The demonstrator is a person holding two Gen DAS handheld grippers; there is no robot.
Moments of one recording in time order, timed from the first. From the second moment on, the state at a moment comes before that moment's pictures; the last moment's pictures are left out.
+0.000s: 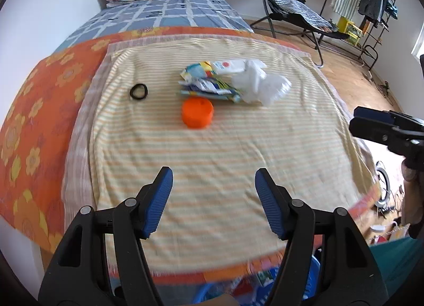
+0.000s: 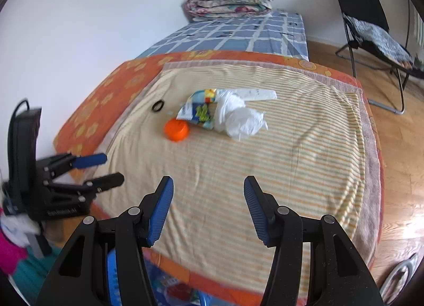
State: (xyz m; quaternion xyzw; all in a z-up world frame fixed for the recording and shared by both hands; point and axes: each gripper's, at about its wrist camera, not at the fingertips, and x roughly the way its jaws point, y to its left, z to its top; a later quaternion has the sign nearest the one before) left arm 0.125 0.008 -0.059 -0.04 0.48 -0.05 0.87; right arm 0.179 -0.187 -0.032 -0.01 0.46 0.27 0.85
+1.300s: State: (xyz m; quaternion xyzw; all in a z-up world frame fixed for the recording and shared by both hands) left arm 0.229 0.019 -0.120 -0.05 0.50 -0.04 0.86; right arm 0.330 -0.143 -0.116 0.06 0.52 0.20 0.83
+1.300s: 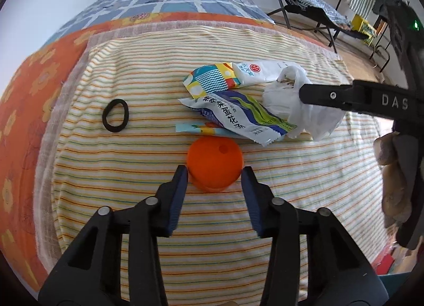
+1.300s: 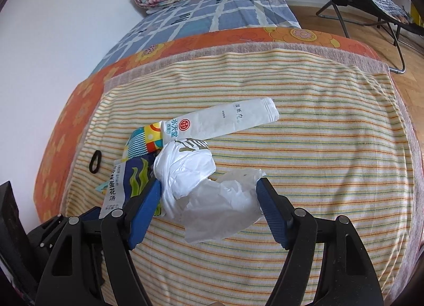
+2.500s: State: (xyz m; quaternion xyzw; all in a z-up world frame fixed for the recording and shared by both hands) left arm 0.151 0.044 -0.088 -0.05 0.49 -0.06 0.87; right arm 0.253 -0.181 -0.059 0.05 0.47 0.24 0.85
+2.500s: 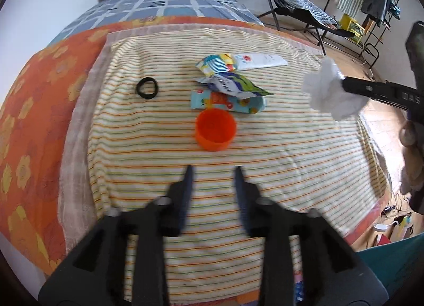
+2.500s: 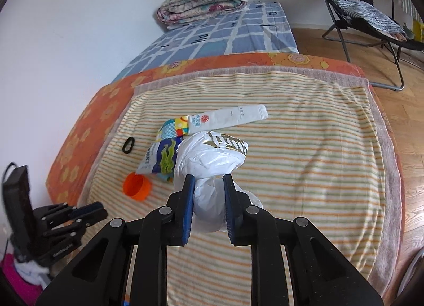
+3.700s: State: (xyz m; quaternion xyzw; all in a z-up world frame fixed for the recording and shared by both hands) left arm 0.207 0.022 -0.112 -0.04 0.48 -0.03 0.87; right arm 0.201 -0.202 -0.036 0.04 0.45 0.26 0.85
